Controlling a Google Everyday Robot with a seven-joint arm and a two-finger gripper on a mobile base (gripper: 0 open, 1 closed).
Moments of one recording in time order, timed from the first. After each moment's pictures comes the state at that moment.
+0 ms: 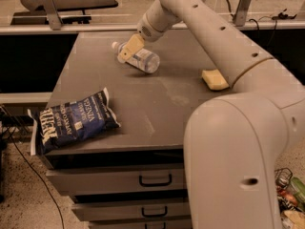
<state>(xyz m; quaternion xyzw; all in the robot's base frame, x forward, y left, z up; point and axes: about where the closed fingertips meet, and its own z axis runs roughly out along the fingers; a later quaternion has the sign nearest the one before) 0.806 0.038 0.880 -0.48 0.80 0.12 0.34</state>
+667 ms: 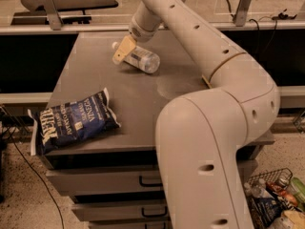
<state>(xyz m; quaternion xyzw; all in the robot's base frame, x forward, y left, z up) 0.826 0.052 0.861 -0.46 0.83 0.08 0.30</state>
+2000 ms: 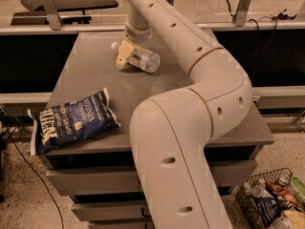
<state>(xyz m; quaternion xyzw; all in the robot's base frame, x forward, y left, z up) 0.828 0.045 0.843 -0.48 0.85 -0.01 0.22</state>
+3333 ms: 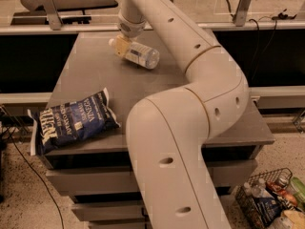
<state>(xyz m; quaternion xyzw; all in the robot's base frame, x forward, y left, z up) 0.820 0.070 0.869 -0.51 0.82 0.01 0.24</state>
